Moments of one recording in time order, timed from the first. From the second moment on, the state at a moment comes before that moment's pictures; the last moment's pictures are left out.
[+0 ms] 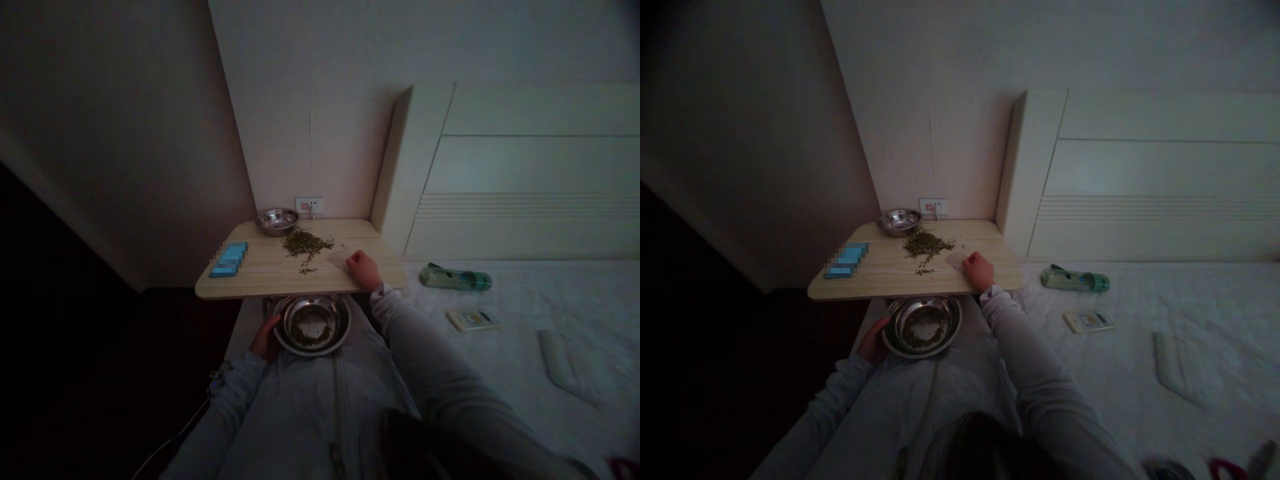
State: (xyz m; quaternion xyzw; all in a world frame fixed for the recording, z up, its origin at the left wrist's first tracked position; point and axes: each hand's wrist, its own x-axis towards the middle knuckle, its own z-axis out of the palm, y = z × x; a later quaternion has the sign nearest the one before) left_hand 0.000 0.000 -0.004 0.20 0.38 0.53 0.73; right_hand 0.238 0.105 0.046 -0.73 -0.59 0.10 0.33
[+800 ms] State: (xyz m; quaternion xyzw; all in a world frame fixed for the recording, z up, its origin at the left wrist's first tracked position) left_hand -0.001 0.000 -0.006 0.19 0.39 0.54 0.72; right_hand 0.231 0.111 0.040 -0.57 -0.61 0.26 0.48
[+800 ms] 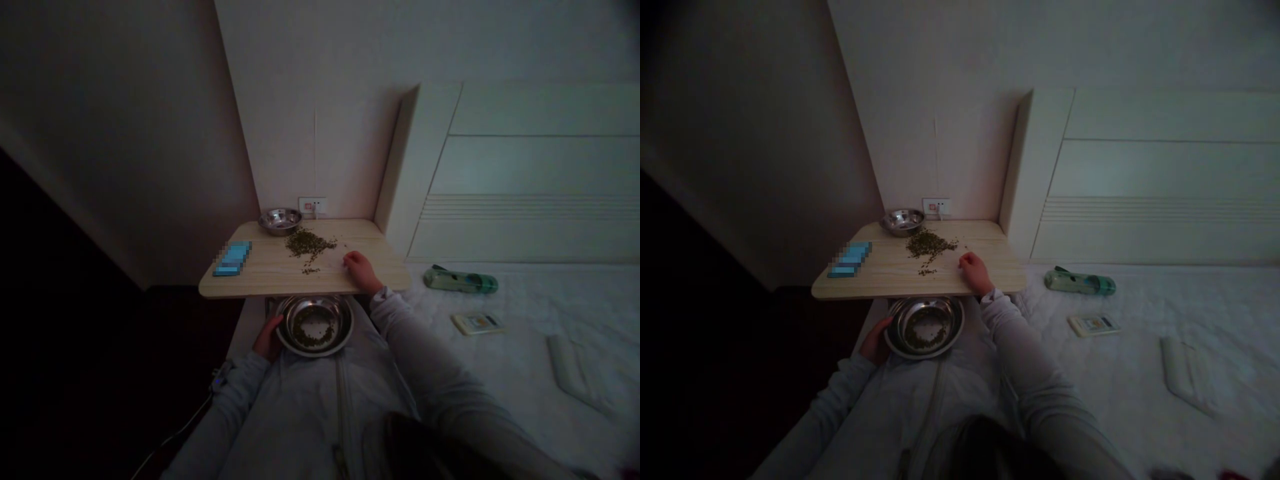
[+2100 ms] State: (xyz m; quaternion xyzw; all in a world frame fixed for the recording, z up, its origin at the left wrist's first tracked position) left_hand 0.000 0.000 -0.002 0.18 0.43 0.54 0.70; right_hand 0.230 0.107 0.038 -0.61 -0.62 0.21 0.45
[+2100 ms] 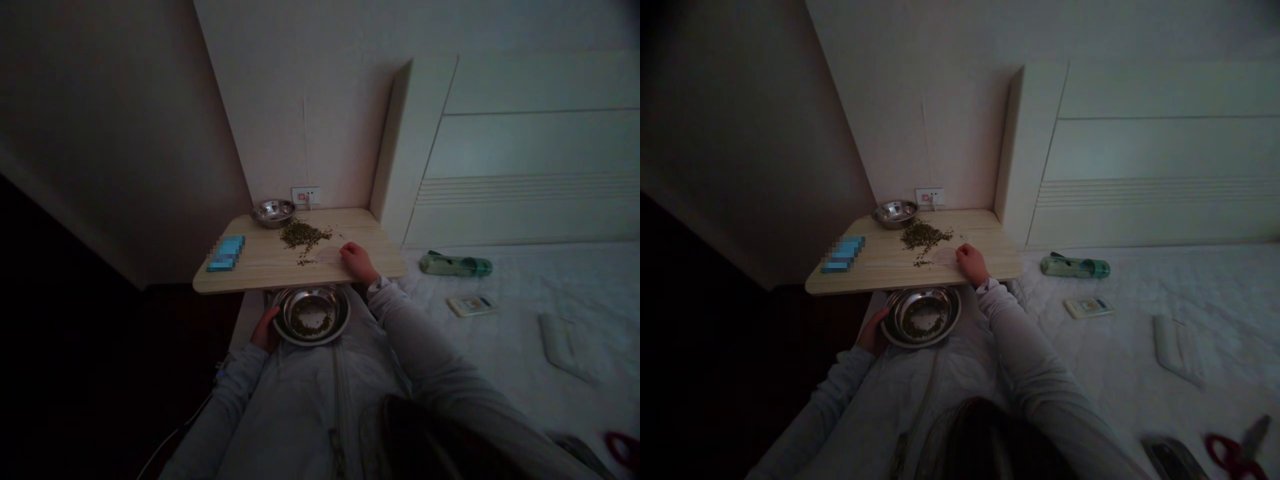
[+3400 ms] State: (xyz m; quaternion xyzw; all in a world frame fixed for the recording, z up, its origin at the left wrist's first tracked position) left_hand -0.001 0.000 -0.004 0.19 0.41 0.54 0.71; right_hand 0.230 0.100 0.043 -0.56 -0.69 0.29 0.37
